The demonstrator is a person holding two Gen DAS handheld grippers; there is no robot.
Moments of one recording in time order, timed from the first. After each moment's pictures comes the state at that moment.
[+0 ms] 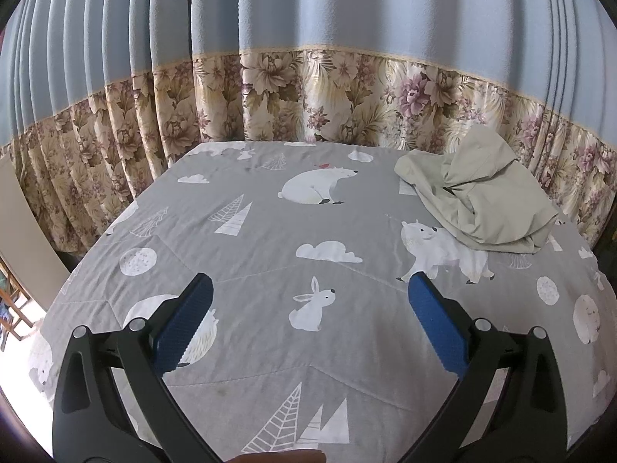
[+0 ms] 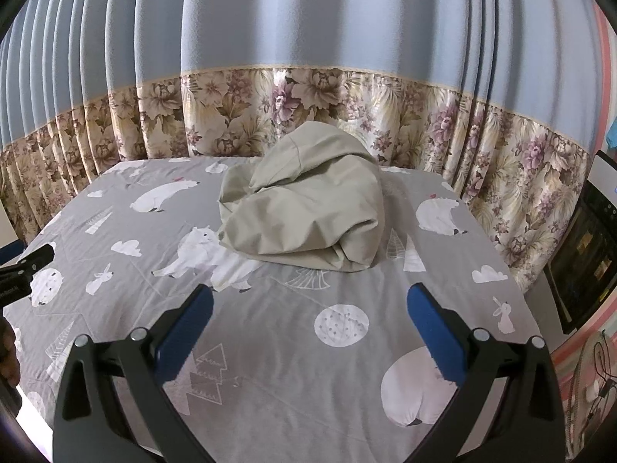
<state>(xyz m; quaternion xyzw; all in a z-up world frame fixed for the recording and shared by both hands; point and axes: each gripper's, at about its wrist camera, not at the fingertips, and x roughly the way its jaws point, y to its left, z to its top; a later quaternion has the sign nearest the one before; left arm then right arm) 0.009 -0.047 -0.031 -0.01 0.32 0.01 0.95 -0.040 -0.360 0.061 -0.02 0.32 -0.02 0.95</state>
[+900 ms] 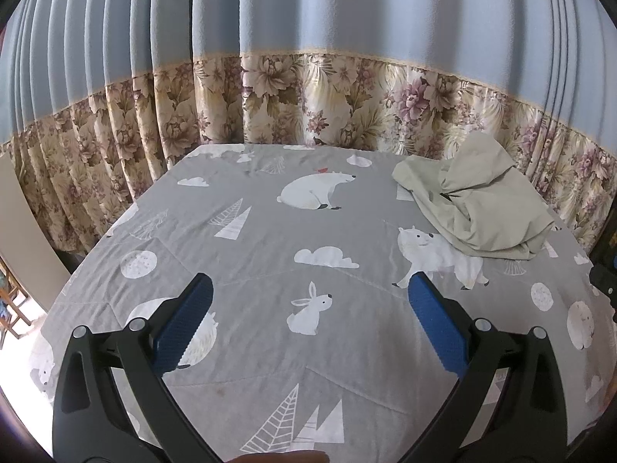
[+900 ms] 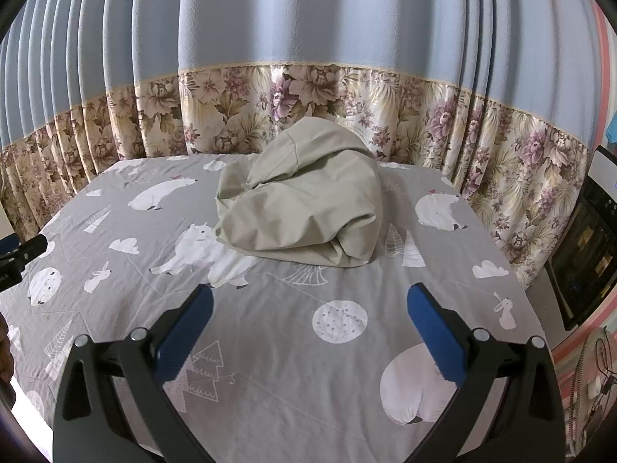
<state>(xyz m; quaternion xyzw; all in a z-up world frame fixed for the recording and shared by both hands) 0.009 -0.049 -0.020 -0.01 0.32 0.01 0.95 -0.042 -0.358 0.058 -0.02 0.32 -0.03 0.95</state>
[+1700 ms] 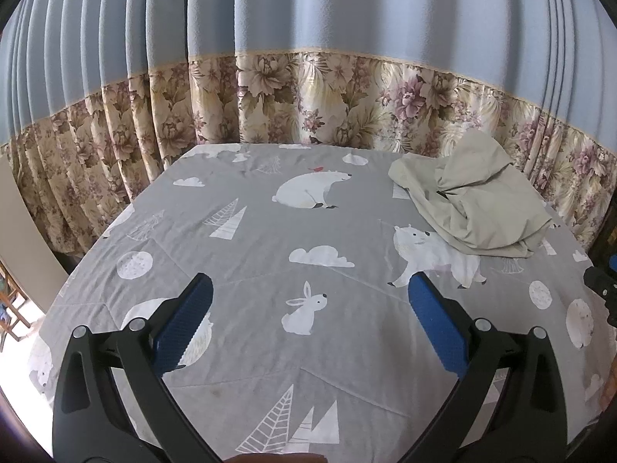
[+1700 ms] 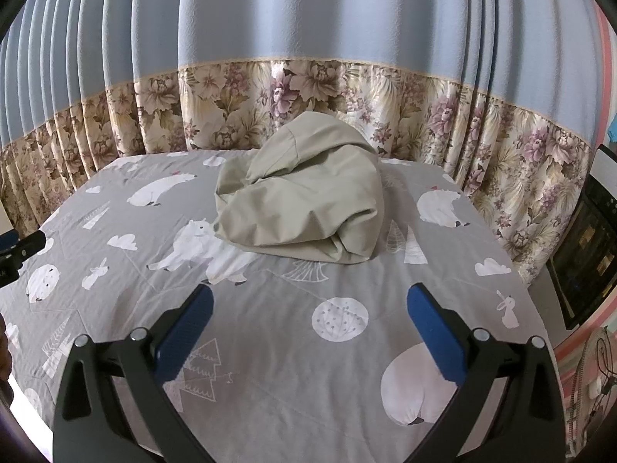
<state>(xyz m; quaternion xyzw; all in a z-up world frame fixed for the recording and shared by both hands) 0.011 -0.057 -0.018 -0.01 0.32 0.01 0.95 -0.043 -0.358 0.056 -0.02 0.33 -0.03 0.94</state>
